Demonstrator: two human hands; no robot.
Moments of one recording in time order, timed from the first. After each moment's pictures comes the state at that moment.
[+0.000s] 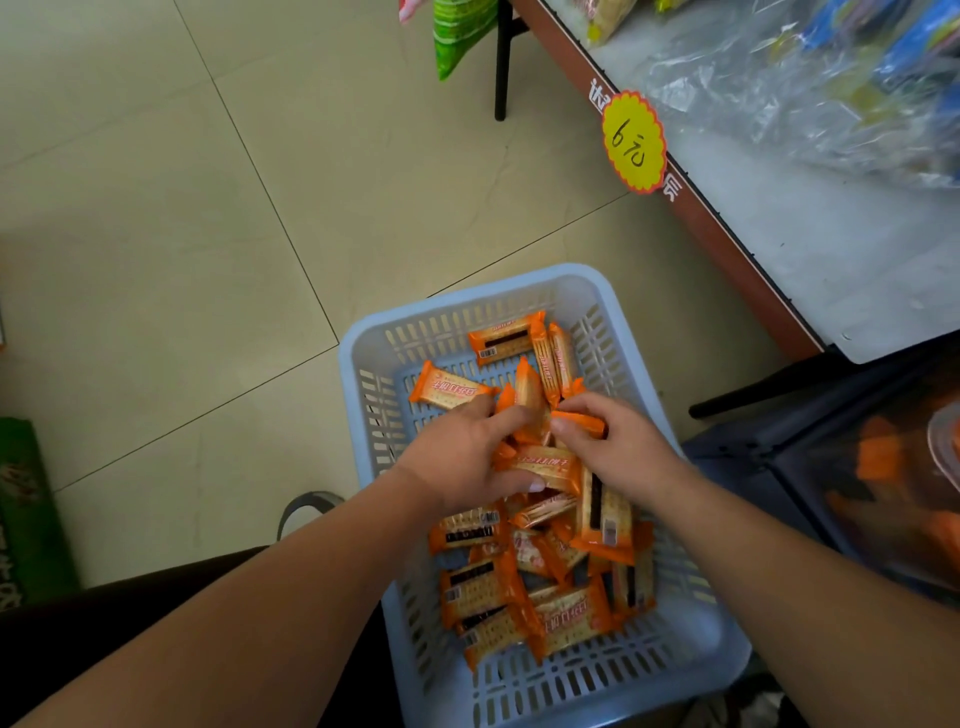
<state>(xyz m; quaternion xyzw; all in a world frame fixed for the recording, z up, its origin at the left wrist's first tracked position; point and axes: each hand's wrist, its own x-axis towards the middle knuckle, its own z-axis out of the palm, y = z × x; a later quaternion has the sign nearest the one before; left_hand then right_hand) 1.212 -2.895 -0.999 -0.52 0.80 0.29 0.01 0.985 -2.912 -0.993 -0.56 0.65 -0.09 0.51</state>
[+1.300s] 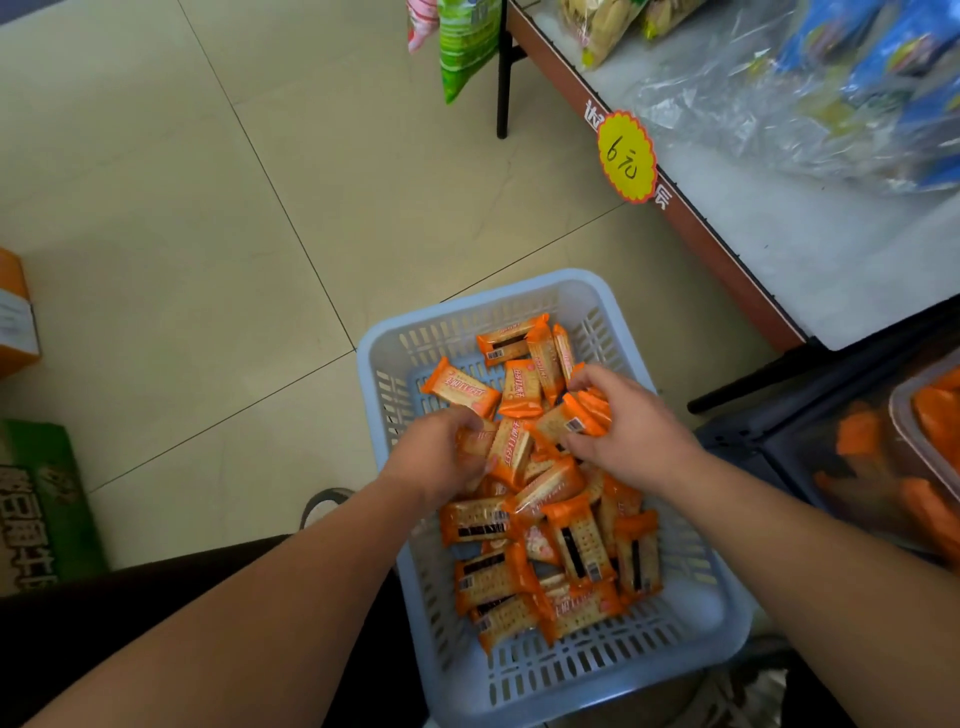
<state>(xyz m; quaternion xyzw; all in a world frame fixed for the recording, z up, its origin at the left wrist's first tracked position) 1.235 -2.879 -0.979 -0.71 0.58 0.41 -0.01 0.988 -2.909 -0.936 -0.66 0.64 -0.04 0.39</state>
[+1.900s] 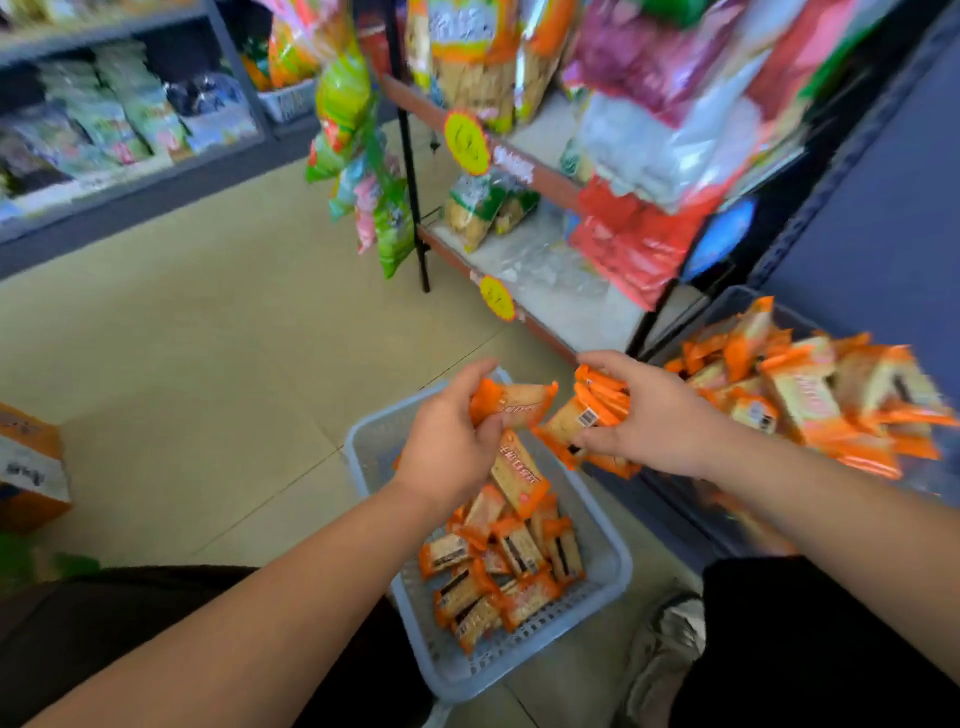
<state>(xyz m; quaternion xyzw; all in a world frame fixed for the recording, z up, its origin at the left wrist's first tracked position) 1.145 -2.828 -0.740 -0.57 0.66 0.38 -0.32 0.910 -2.811 -0.681 -0.67 0.67 -0.13 0.31</state>
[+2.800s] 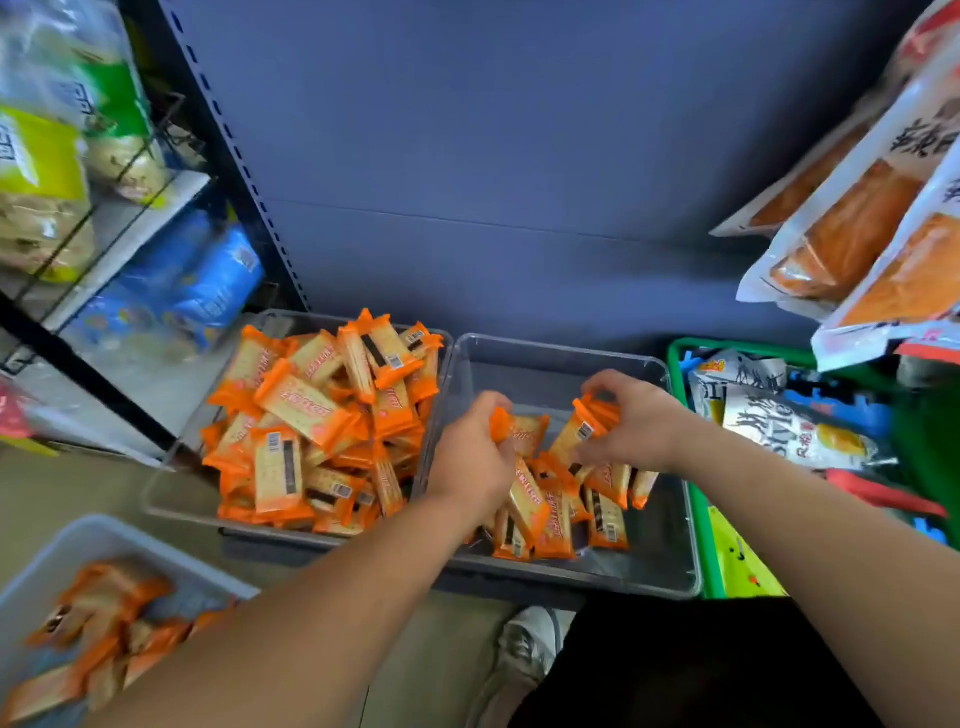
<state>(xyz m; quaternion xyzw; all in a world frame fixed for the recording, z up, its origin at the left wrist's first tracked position) 0.695 -2.685 -0.759 -0.36 0.82 0.42 -0.11 0.537 -2.555 -0.698 -0.32 0.88 -0.16 0.30</state>
